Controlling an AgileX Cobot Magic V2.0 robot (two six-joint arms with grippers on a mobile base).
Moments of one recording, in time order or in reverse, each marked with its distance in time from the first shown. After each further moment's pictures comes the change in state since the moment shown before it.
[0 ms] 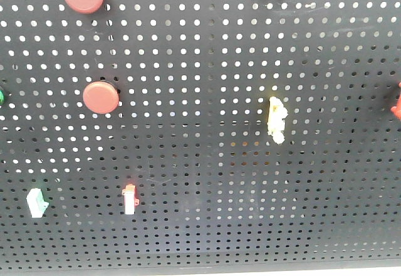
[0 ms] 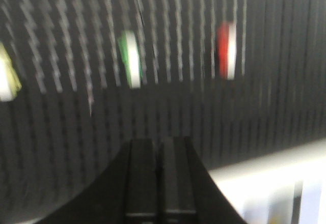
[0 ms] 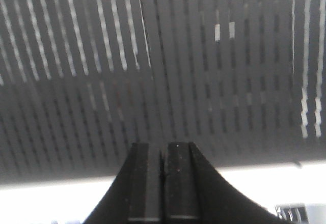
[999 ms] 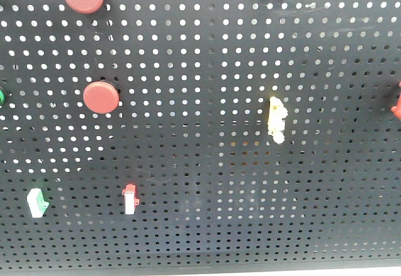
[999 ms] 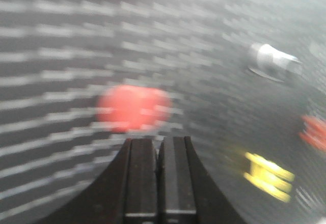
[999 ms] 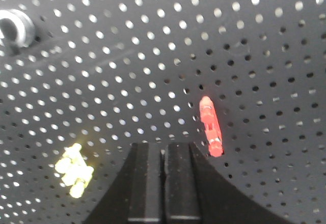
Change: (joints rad) left arm -0.225 1.005 -1.329 -0.168 0.444 0.221; right arm 0.000 0.671 -0.925 0.268 0.391 -0.057
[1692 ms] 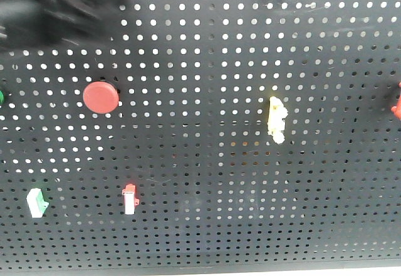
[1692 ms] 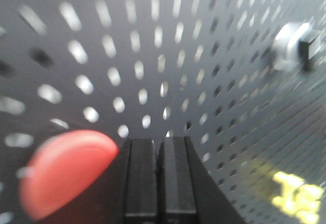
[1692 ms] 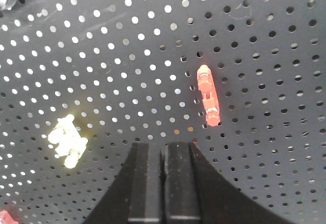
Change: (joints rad) left arm -0.010 0.290 -0.220 0.032 -0.020 0.027; right arm 0.000 0.000 0.000 0.000 0.082 -0.007
